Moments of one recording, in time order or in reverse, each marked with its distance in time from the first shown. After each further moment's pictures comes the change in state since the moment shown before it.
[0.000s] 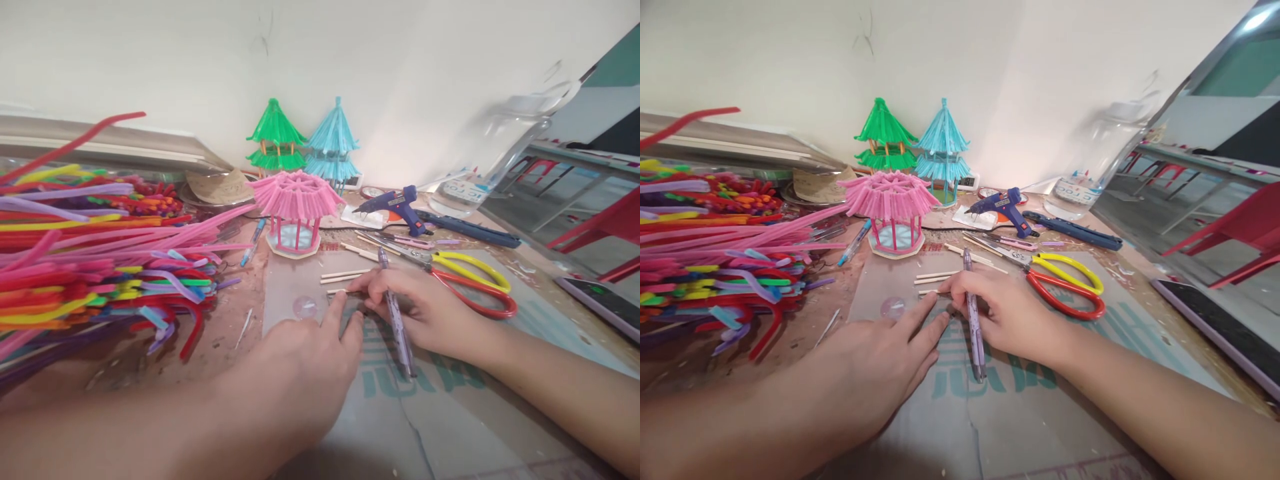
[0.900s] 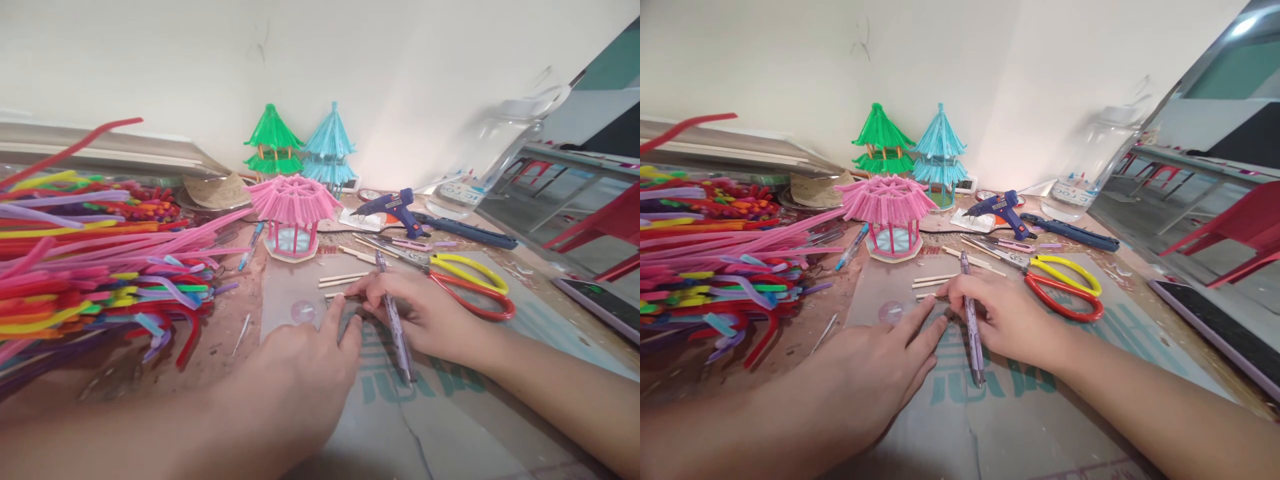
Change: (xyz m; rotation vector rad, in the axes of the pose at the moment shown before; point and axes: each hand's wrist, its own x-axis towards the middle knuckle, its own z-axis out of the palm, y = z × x) left_hand 0.000 -0.001 -0.002 0.001 -0.037 0.042; right_hand 0.002 -0.005 -0.001 -0.057 0.005 -0.006
